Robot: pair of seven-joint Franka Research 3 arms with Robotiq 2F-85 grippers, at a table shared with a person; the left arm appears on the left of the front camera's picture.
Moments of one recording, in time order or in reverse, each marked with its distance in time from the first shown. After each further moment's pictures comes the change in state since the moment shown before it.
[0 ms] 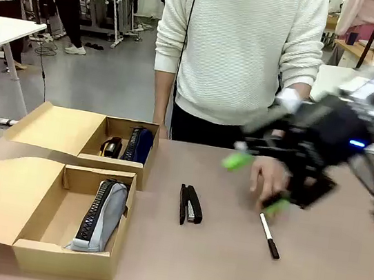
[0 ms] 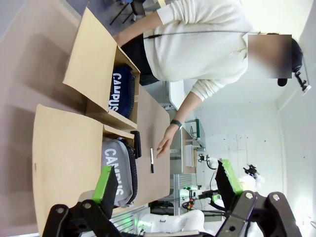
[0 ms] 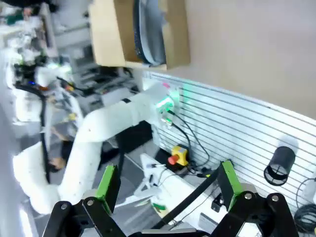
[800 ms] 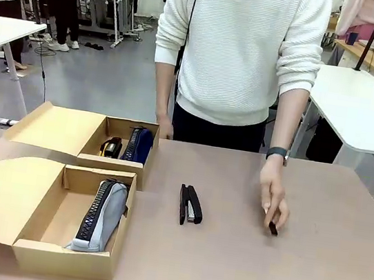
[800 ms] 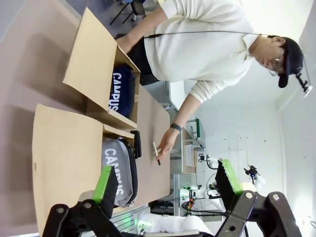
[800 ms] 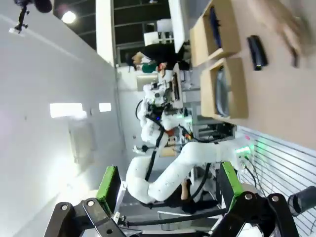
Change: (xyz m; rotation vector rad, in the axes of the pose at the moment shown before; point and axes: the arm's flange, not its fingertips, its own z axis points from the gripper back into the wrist) left arm 0.000 0.000 0.000 0.000 0.000 0.000; right arm -0.028 -0.248 0.216 0.671 -0.337 -0.100
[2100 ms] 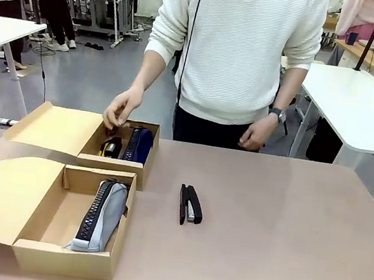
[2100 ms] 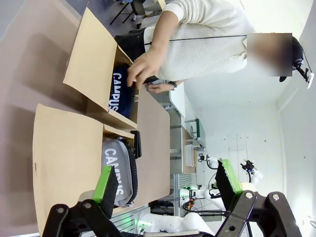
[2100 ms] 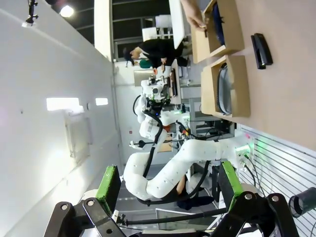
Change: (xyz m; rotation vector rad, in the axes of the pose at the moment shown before) left arm 0.000 0.000 0.000 0.000 0.000 0.000; right arm -0.004 0.027 -0.023 -0.008 0.035 0.040
